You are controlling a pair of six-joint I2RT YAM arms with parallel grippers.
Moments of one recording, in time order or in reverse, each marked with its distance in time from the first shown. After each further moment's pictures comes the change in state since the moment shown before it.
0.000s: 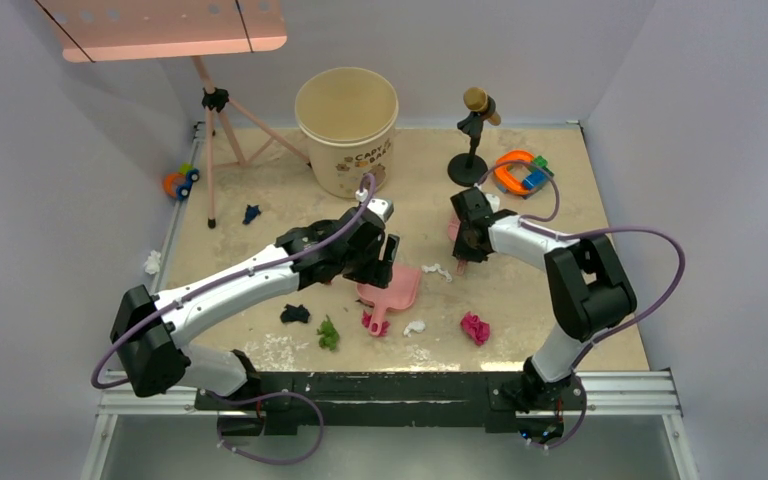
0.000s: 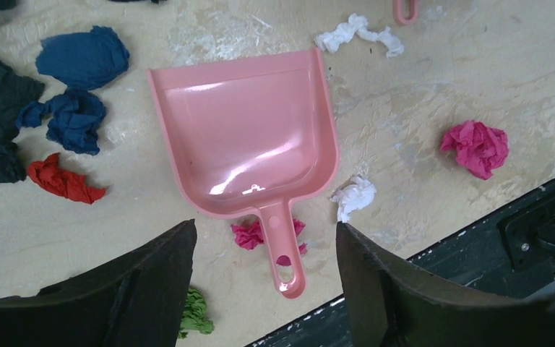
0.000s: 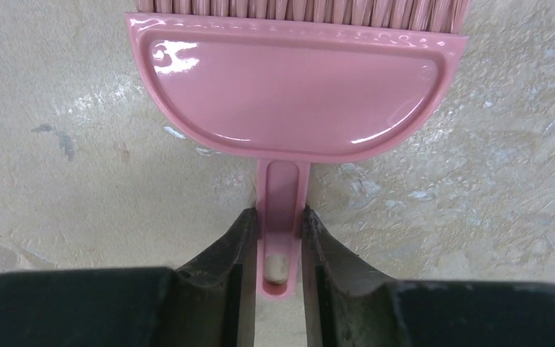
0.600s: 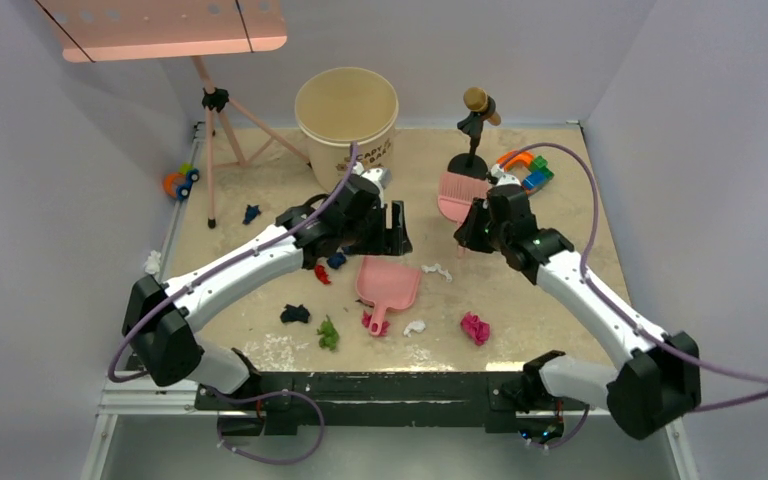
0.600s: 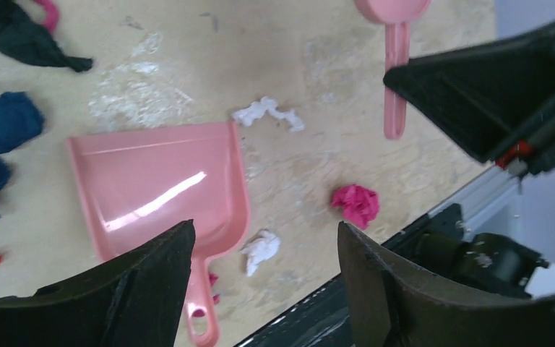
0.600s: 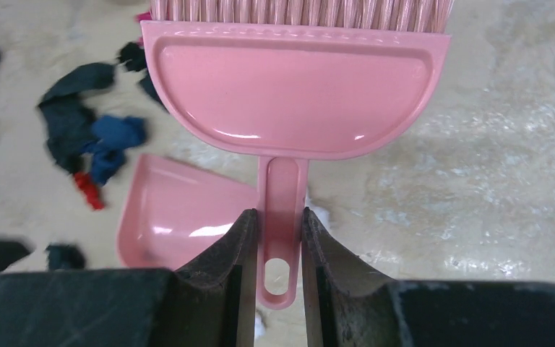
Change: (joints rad) left arm 0.106 0.067 0.113 0.098 0.162 -0.104; right arm 0.015 -0.470 -0.059 -0.031 -0.150 -0.088
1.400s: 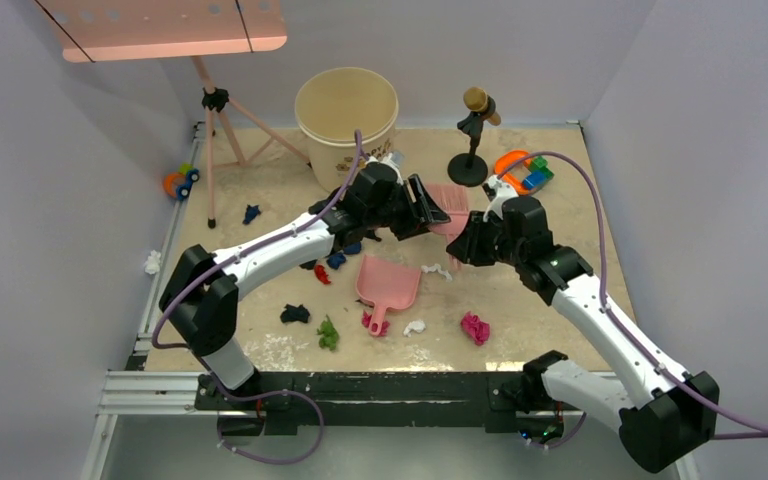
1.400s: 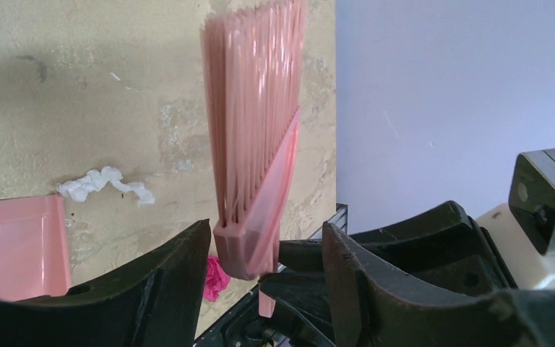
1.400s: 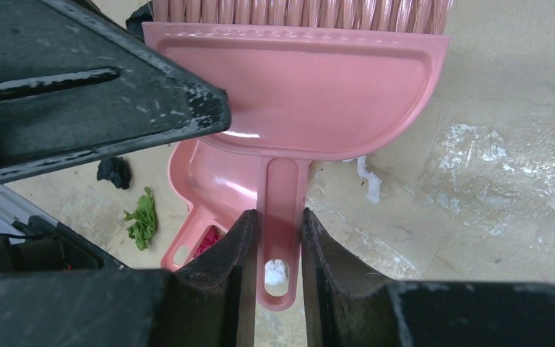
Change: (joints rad) left arm 0.037 0.215 0.045 0.446 0.192 -0.459; right arm 0.005 -0.230 -0.075 0.002 -0.278 -0.114
